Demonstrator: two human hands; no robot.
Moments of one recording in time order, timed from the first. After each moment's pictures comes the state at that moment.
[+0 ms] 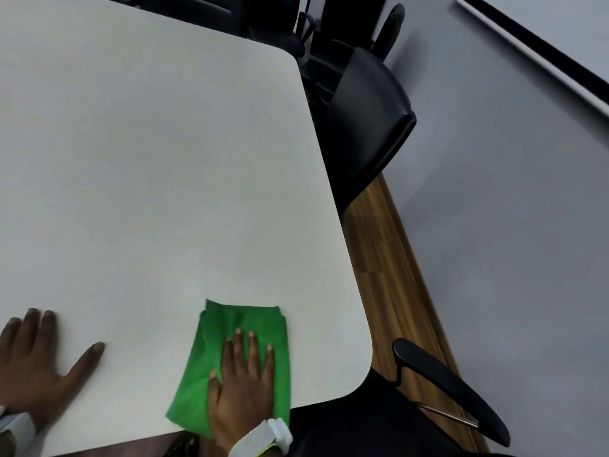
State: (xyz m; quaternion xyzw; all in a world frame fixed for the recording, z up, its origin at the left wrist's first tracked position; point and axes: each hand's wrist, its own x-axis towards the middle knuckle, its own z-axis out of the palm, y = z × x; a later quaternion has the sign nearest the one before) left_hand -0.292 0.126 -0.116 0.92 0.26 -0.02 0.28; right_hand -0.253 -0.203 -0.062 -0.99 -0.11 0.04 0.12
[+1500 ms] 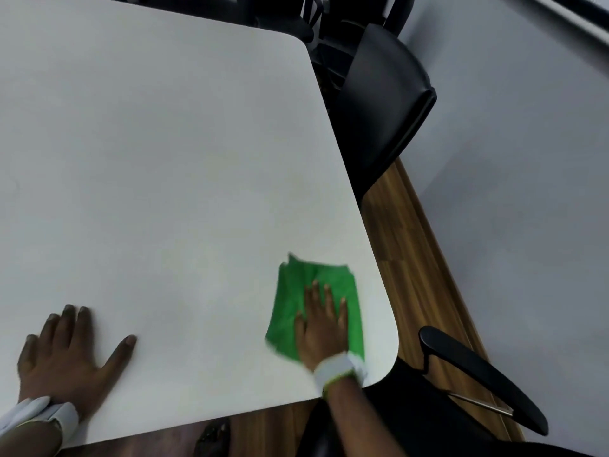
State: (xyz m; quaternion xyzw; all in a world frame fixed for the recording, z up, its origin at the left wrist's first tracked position) left_hand -0.291 0.135 -0.119 0.96 0.24 0.00 0.10; right_hand -0.170 -0.278 -0.071 -1.00 -0.06 0.02 0.08
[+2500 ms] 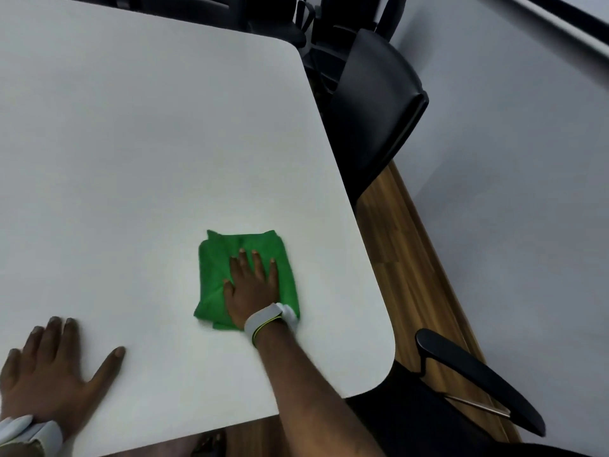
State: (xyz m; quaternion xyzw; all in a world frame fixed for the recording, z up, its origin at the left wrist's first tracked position) left_hand -0.295 0.139 -0.135 0.95 0.25 -0.01 0.17; right_hand -0.109 -0.153 -0.067 -0.98 -0.16 0.04 0.09
